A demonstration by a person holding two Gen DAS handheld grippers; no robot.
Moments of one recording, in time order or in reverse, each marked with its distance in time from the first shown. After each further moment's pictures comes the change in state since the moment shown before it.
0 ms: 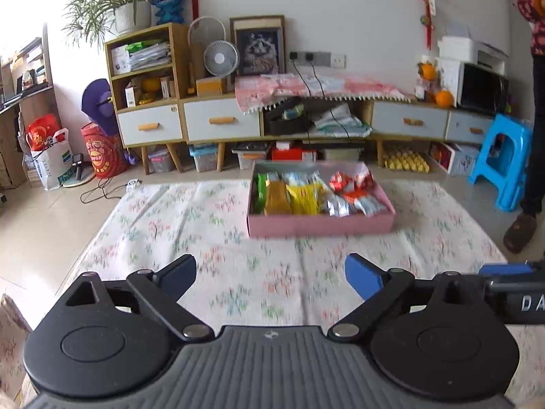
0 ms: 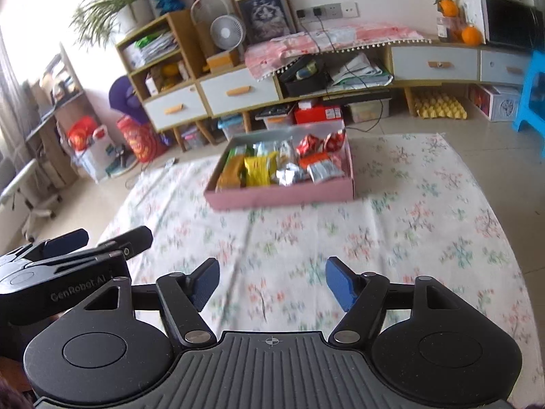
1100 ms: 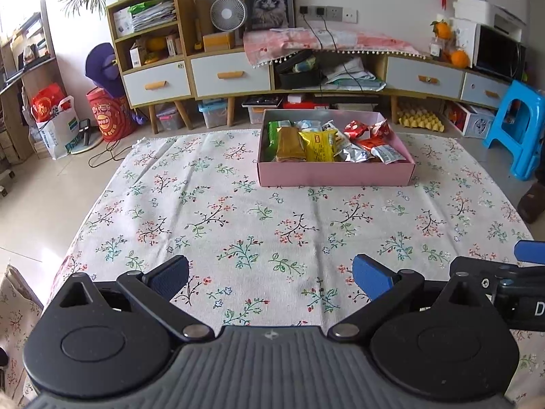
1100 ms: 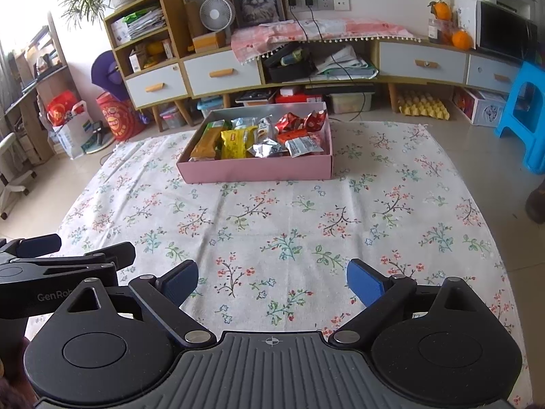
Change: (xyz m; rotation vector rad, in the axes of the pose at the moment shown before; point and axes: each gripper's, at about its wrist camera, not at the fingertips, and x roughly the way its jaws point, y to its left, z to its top) left arm 0.009 0.001 -0.022 -0.002 0.151 0.049; right arm 0.015 0.002 -0.018 -0.048 0.028 -0.102
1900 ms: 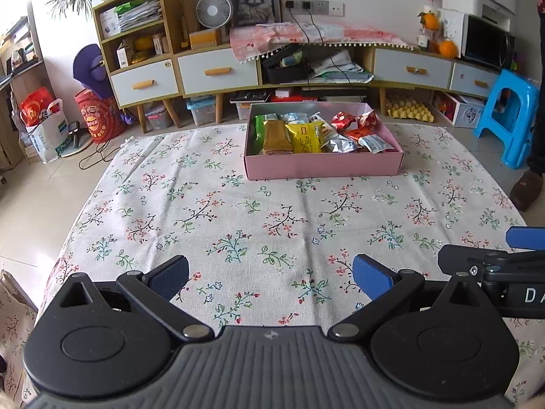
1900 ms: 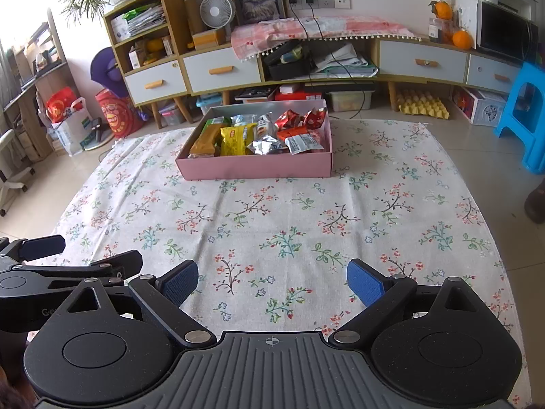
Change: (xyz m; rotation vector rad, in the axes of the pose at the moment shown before) left arm 0.003 -0.005 0.000 0.033 0.020 -0.034; right arm 0.001 0.002 -0.001 -0.004 0.006 -0.005
